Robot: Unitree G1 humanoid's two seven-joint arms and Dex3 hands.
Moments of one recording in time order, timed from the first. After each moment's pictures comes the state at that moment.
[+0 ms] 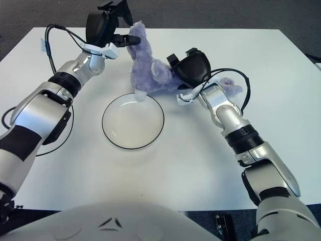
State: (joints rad) left arm -1.19 0.21 -0.35 1.22 0.46 -0.67 0.56; right arm -0.55 -0.65 0.47 0.11 -1.34 -0.05 -0.20
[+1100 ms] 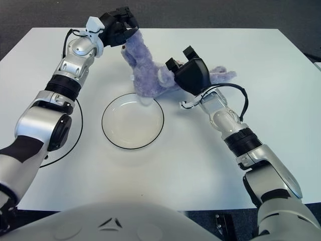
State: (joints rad) left arm -1.08 0.23 -0.12 0.78 0.06 -0.09 -0.35; right arm -0.54 -0.64 0.53 0.24 -1.51 0.04 -0.47
